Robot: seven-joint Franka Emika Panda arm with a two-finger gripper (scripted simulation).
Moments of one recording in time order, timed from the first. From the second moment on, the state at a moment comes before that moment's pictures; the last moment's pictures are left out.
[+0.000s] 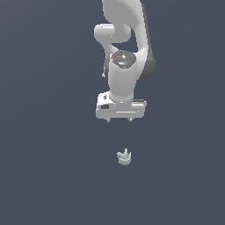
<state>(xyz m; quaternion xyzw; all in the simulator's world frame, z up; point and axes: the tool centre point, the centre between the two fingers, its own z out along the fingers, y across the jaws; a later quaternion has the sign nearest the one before) 0.003 0.032 0.171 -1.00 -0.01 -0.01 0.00</state>
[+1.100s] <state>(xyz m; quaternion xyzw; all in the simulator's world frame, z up) 0.033 0.034 0.158 -1.00 0.10 -0.01 0.00</state>
